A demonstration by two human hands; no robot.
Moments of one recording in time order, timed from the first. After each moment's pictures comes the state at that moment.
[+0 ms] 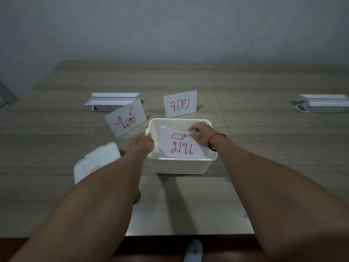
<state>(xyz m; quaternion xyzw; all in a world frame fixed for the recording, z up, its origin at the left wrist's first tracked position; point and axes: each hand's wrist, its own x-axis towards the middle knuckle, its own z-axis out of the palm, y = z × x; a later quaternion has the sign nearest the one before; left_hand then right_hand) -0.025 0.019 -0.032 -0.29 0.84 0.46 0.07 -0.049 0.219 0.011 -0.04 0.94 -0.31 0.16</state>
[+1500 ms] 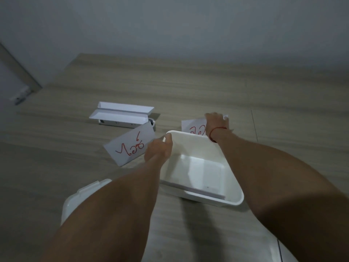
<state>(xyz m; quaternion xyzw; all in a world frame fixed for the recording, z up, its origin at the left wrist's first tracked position) -0.195 0.008 -0.049 -0.35 0.89 0.30 0.07 -0.311 0.163 -0.033 -0.08 1.00 -0.03 0.06</state>
